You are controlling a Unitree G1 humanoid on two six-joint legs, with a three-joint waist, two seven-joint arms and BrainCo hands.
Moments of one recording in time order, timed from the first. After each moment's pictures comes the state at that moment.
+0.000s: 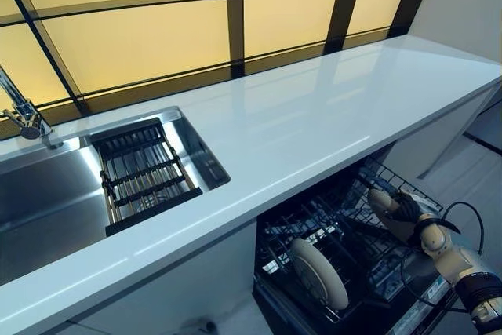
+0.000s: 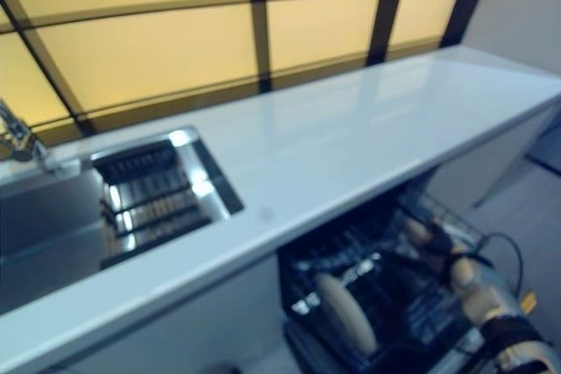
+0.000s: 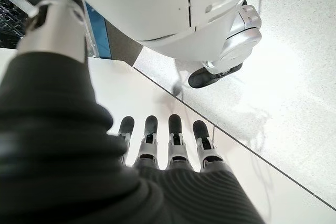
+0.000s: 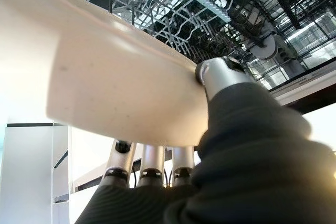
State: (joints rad) left arm 0.04 0.37 -0.30 1.01 0.01 -0.10 -0.12; right arm -0.41 -0.80 0.24 0.64 -0.36 0.02 -0.07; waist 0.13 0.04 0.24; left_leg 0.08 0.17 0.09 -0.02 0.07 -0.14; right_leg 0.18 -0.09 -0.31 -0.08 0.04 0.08
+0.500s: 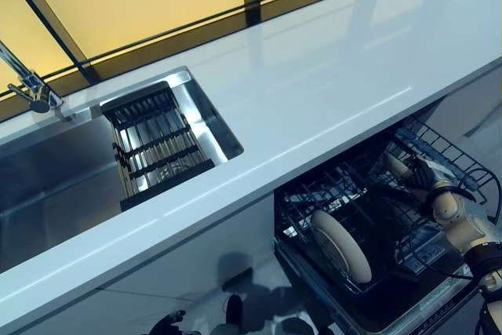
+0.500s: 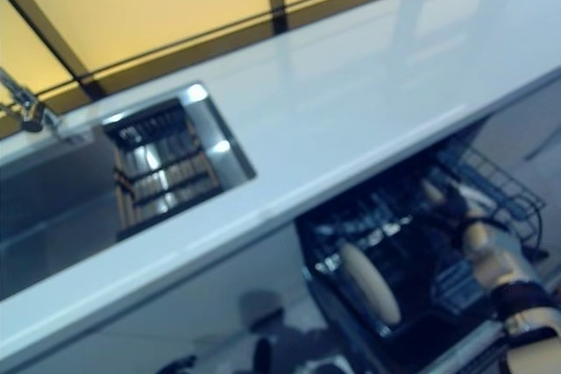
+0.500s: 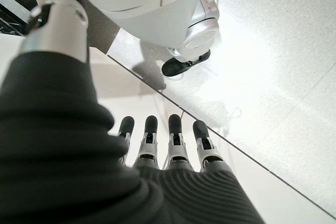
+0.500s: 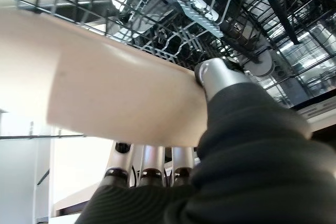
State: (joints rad) left arm -0.04 0.37 -0.32 1.01 -0.03 -0.14 -0.11; right arm -0.59 -0.88 0.25 0.69 -0.35 0.02 -0.09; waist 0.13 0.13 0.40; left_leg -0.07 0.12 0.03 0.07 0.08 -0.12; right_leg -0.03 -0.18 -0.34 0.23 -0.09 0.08
